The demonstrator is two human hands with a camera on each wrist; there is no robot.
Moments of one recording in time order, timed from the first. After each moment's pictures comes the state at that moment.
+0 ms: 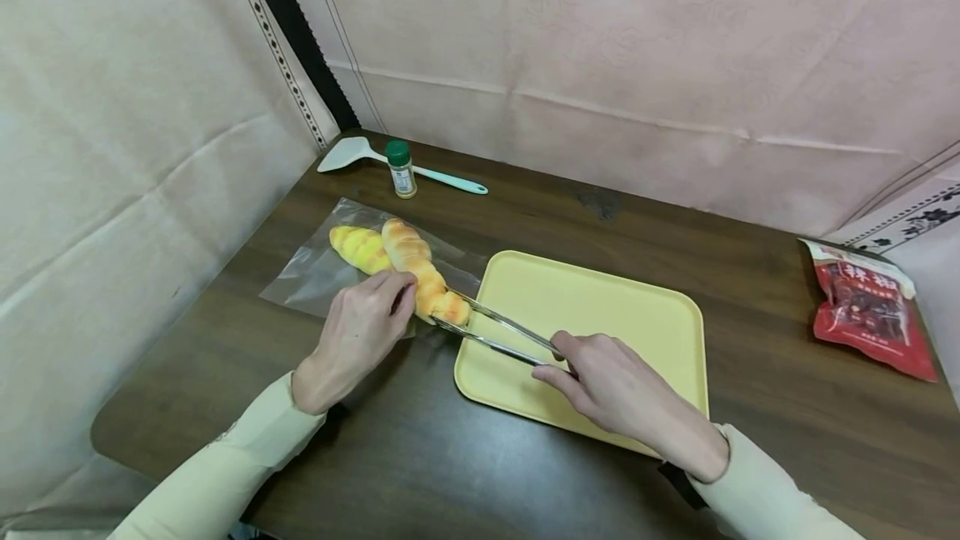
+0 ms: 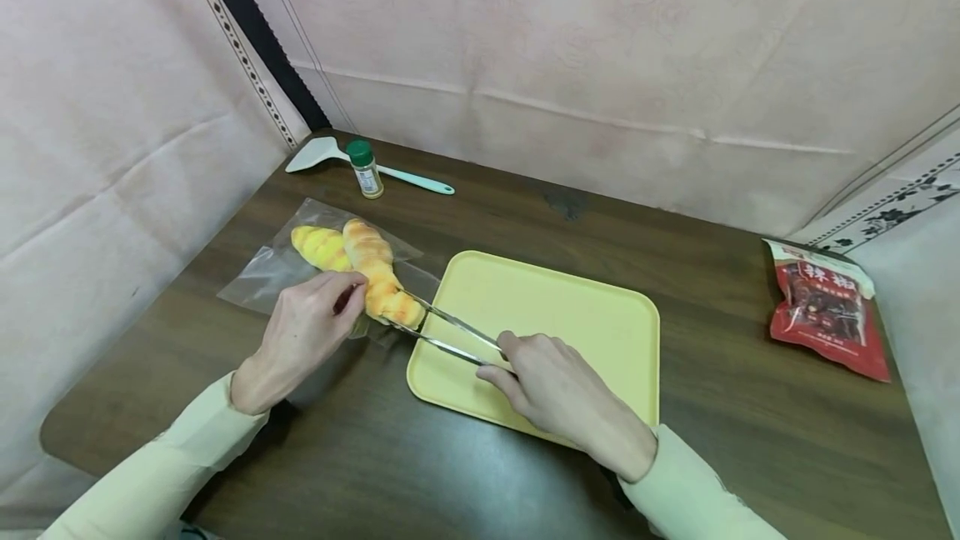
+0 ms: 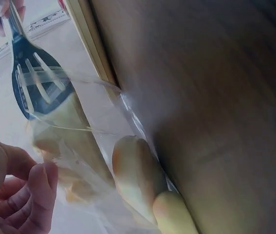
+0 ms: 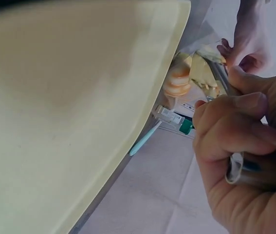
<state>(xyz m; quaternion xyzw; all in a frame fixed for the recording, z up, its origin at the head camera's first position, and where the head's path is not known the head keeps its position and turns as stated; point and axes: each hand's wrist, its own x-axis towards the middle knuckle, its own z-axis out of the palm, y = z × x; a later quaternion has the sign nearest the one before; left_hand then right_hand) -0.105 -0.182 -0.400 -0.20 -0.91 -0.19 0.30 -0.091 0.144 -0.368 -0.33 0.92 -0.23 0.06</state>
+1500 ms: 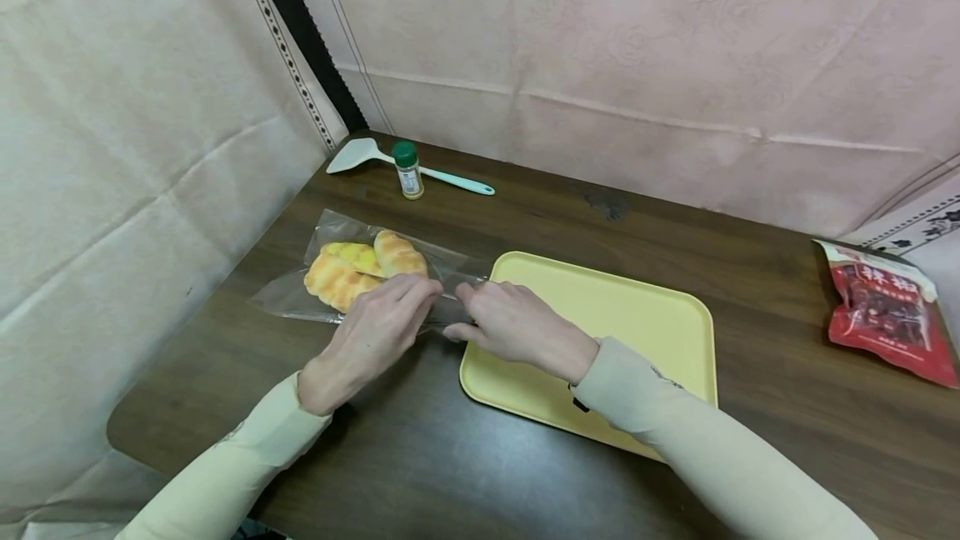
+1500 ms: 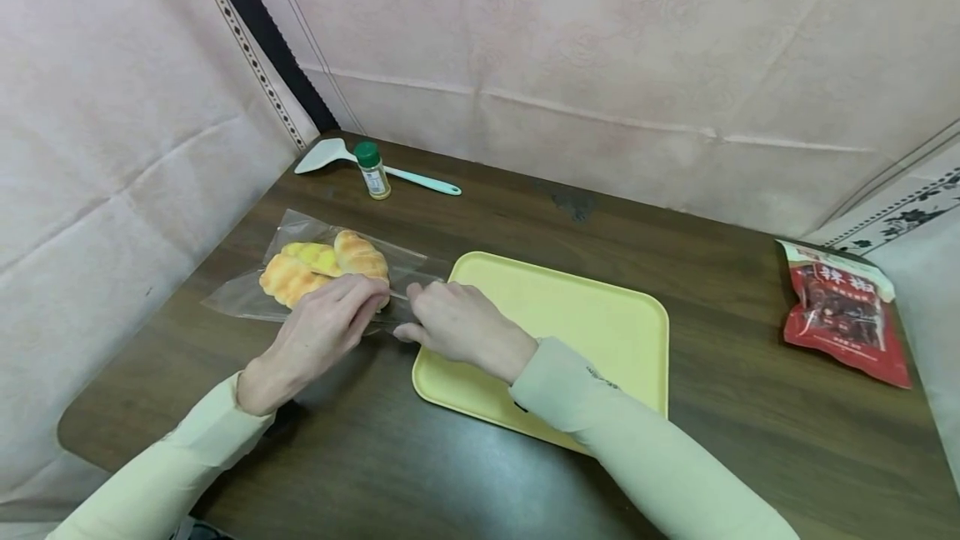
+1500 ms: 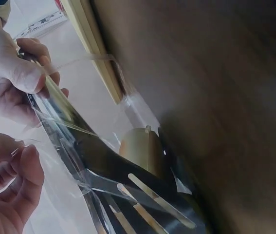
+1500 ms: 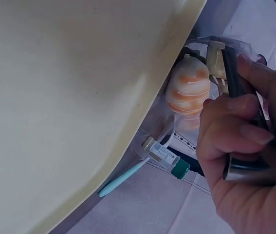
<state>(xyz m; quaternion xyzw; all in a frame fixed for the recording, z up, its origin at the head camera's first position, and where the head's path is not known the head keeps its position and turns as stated) -0.103 -0.181 -0.394 -0.30 -0.90 -0.16 0.28 -0.155 0.033 -0.373 -0.41 0.90 -0.13 0.07</state>
